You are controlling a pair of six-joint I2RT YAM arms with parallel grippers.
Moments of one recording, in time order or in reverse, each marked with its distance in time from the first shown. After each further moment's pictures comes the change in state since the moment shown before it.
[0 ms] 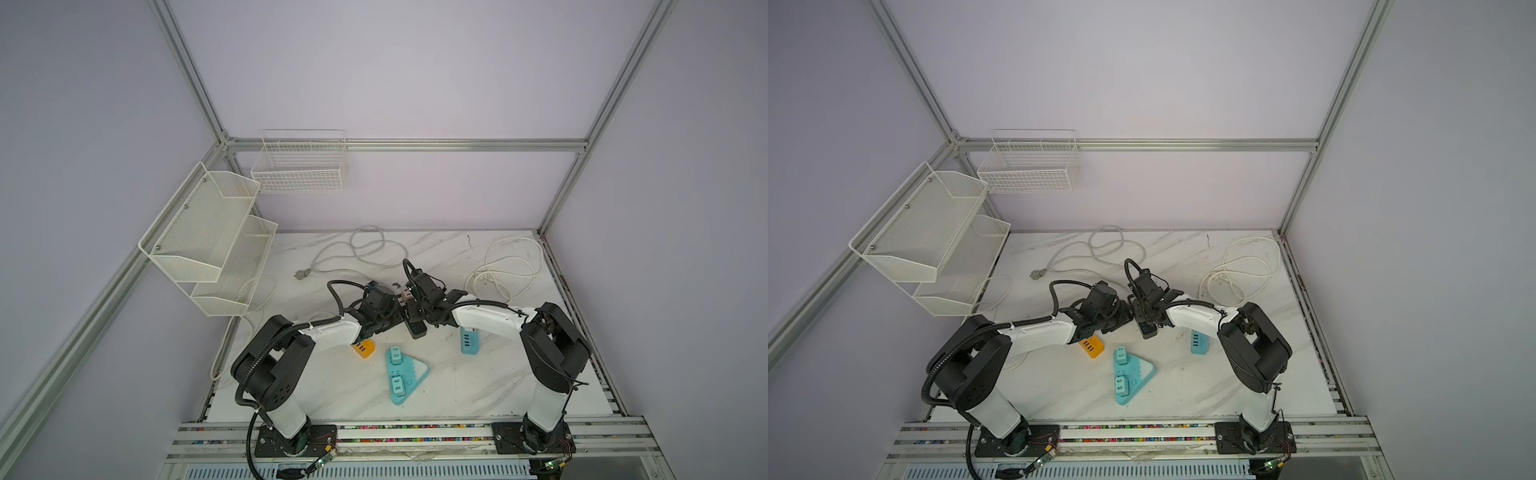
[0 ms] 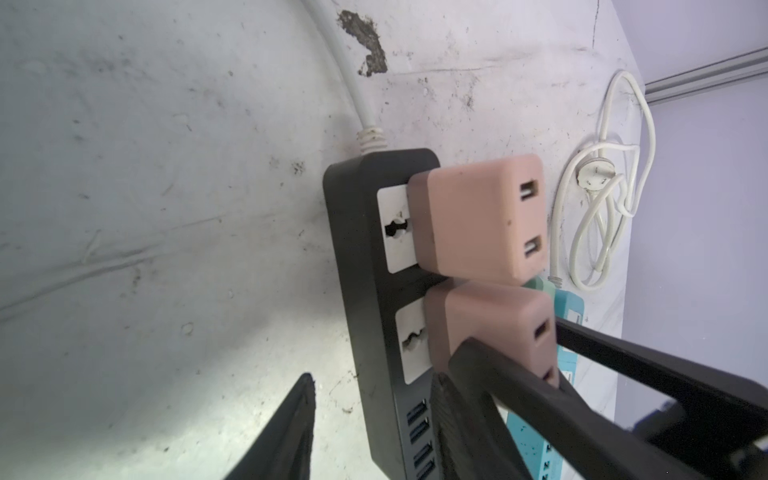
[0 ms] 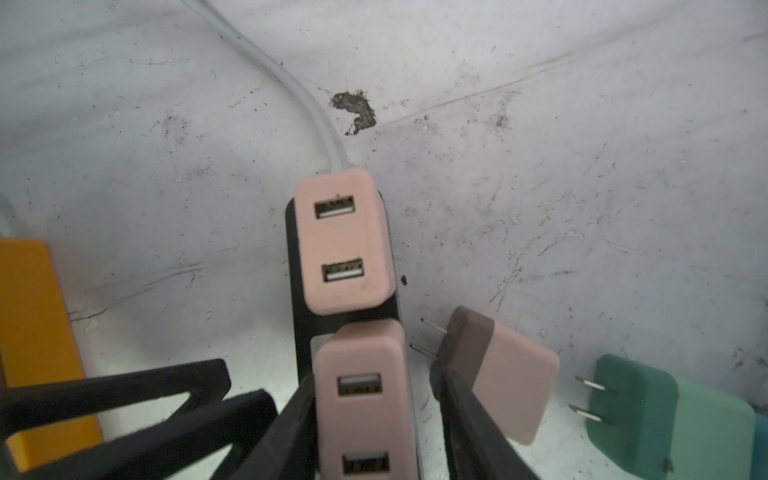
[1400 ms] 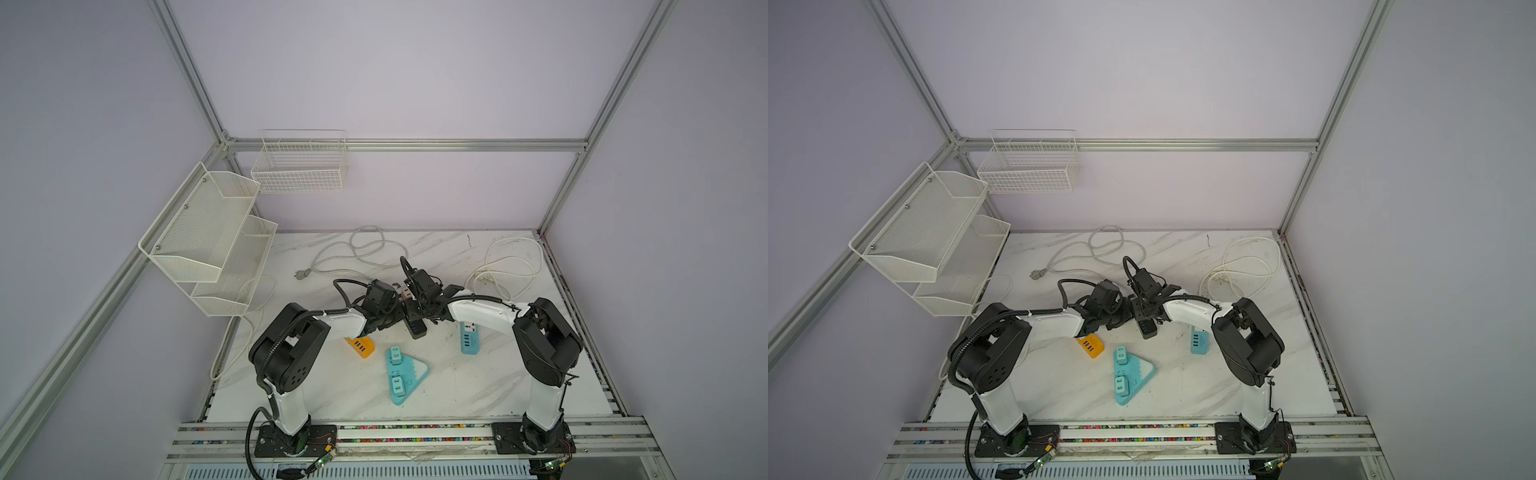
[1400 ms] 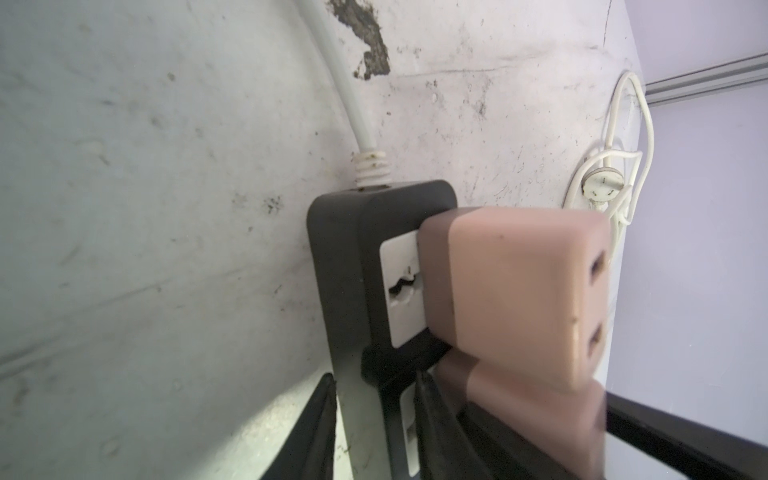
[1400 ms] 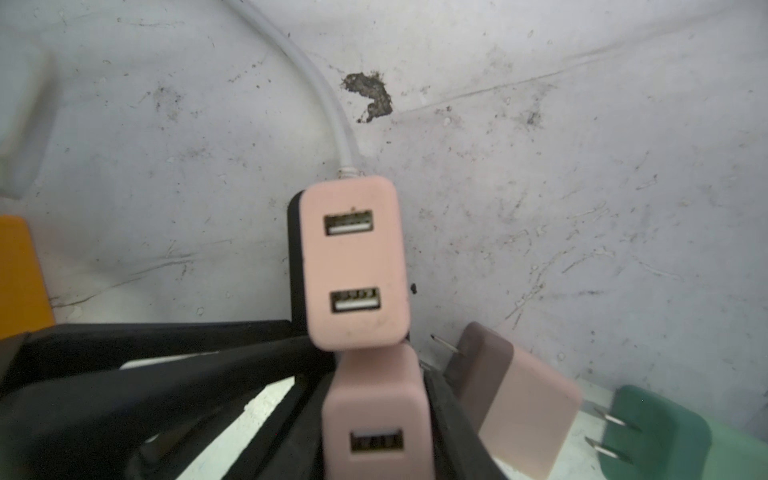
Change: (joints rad) left arm 0.029 0.123 0.041 0.096 0.082 -0.018; right arm -0.015 0.060 0.068 -0.054 -0.053 -0.060
